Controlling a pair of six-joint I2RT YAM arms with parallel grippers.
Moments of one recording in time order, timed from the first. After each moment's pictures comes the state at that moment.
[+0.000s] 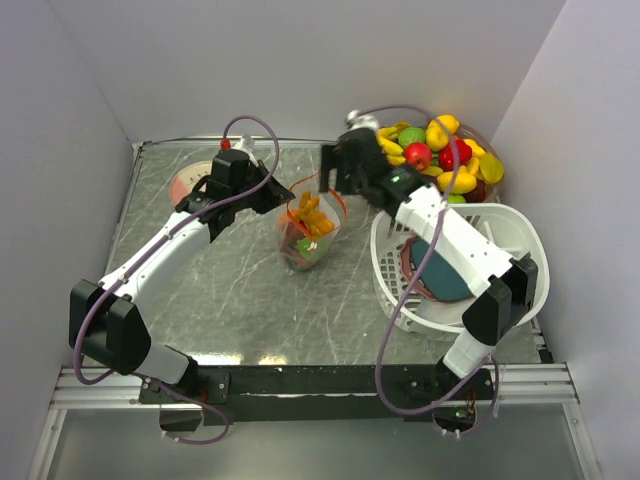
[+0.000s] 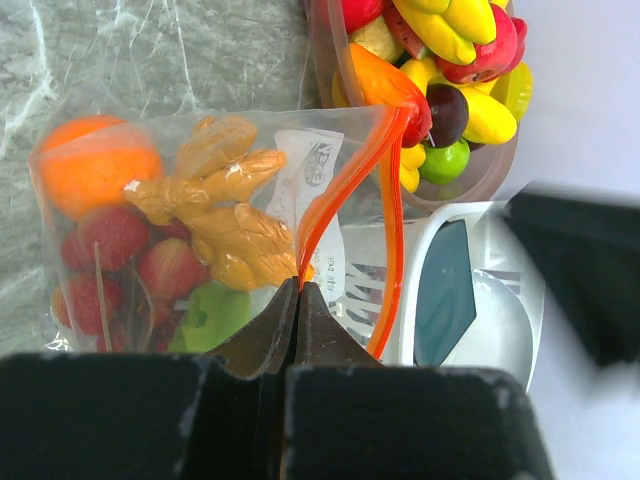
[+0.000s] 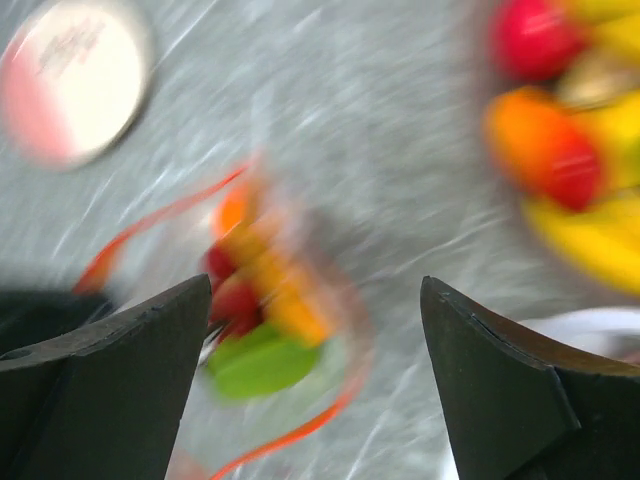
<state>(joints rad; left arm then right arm) -0.44 1.45 1.26 -0.29 0.18 -0.87 0.66 1.65 1.70 -0.66 0.31 0.44</state>
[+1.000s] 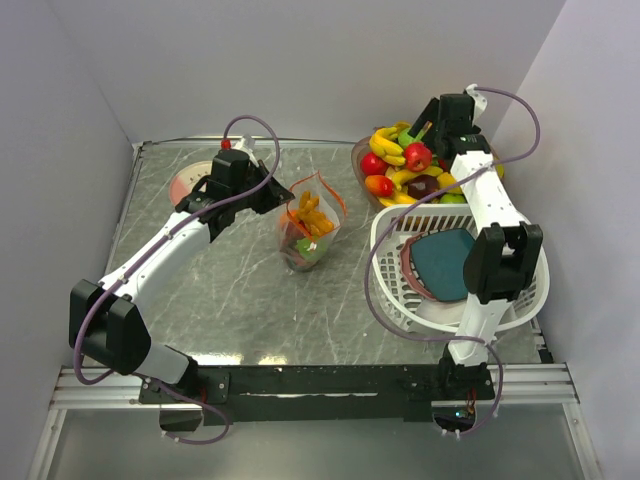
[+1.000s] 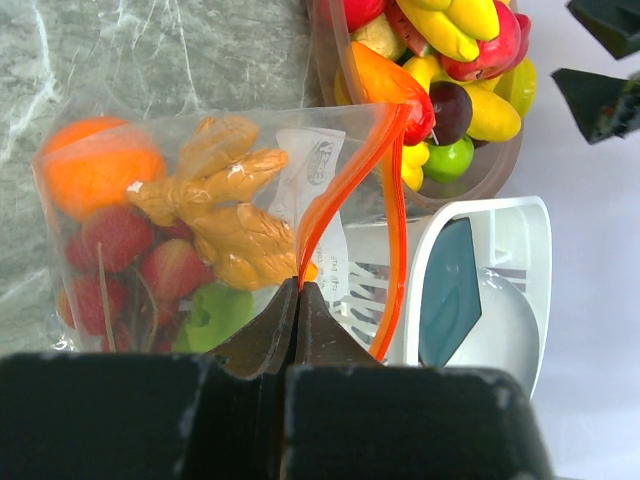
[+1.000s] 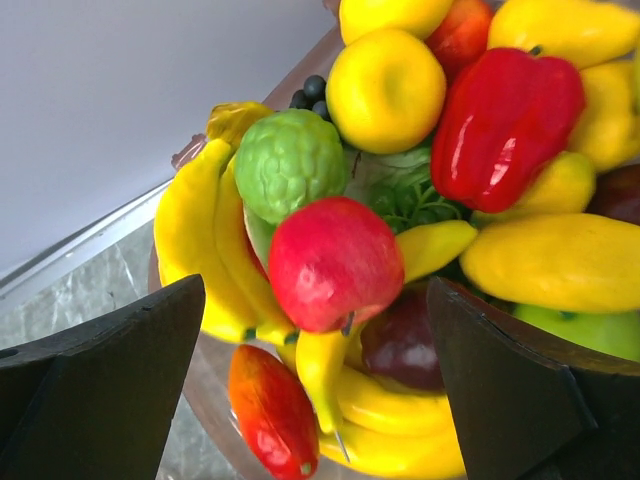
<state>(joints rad) -0.44 1.45 1.26 -0.29 0.18 -0.85 0.07 1.88 1.82 -0.47 0.26 0.55</state>
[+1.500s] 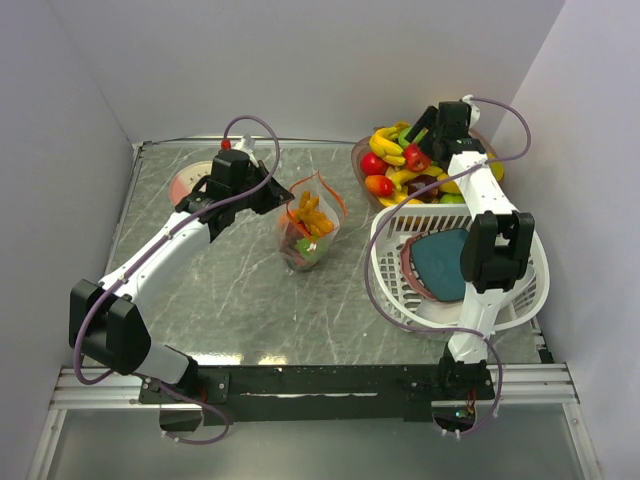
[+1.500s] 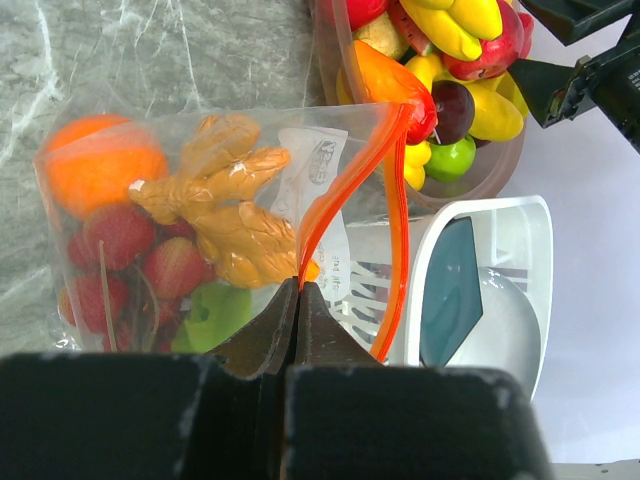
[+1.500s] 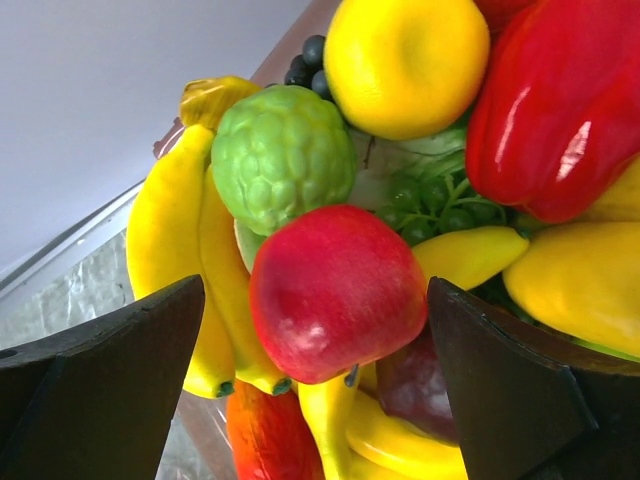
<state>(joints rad) -0.44 1.45 1.26 -0.30 0.18 -0.85 0.03 2.00 1.82 -0.41 0.13 0.62</state>
